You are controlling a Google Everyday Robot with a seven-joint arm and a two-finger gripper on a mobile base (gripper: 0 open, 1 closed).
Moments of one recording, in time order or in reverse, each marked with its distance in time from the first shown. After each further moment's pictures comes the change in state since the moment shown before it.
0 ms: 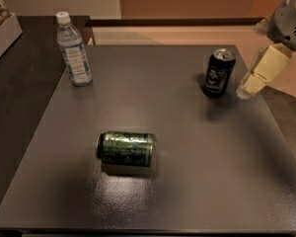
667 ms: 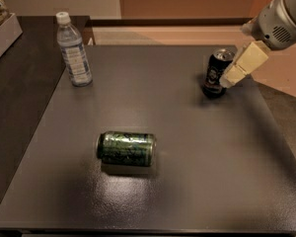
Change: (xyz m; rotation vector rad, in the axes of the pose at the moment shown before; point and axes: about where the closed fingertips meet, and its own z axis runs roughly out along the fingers) arm -0.018 -0.038 0.040 -0.009 -0.133 0.063
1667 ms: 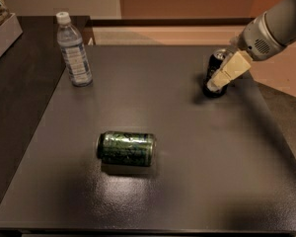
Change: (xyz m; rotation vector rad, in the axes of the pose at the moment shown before) arm 0.007 -0.013 0.052 -0.047 -0.043 0.077
